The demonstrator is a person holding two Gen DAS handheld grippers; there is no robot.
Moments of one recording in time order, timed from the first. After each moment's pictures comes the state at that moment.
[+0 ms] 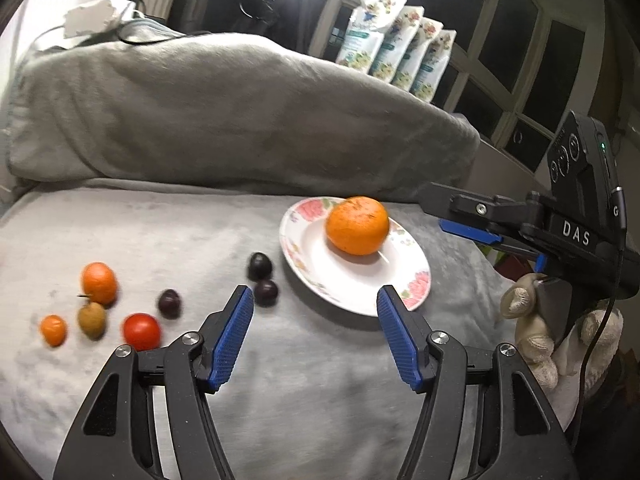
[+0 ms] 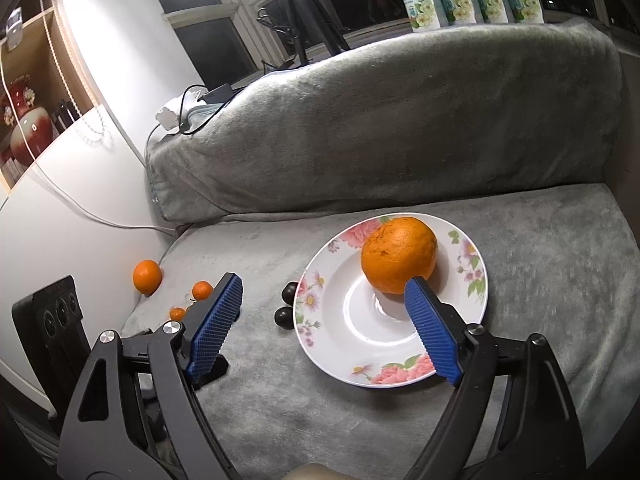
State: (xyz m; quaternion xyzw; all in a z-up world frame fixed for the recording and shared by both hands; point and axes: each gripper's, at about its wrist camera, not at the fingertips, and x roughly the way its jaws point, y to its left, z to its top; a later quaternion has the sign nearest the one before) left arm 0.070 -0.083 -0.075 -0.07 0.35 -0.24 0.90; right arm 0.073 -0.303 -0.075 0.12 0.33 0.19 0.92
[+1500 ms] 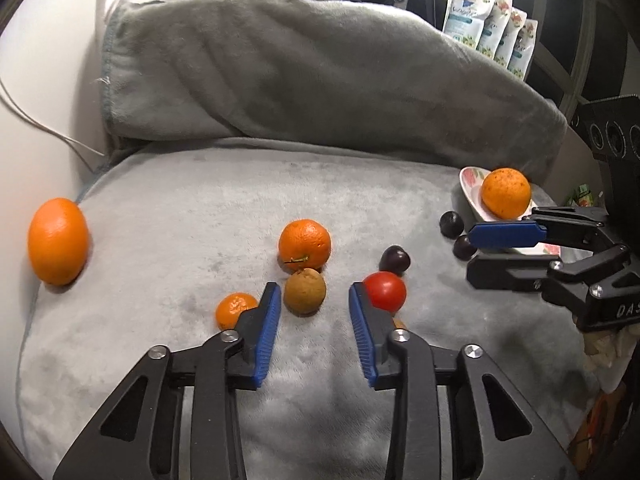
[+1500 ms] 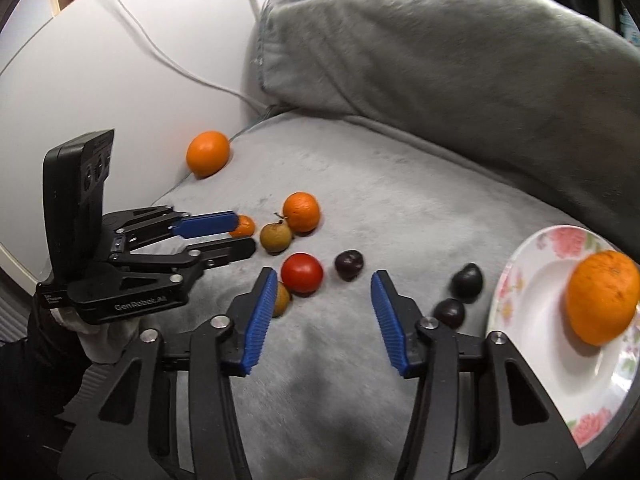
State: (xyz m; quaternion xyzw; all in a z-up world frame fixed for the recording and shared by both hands) left arm 0.100 0.036 -0.124 -0.02 0.39 -0.14 0.91; right arm 0.095 -0.135 -0.128 -0.06 0.39 0.37 0.84
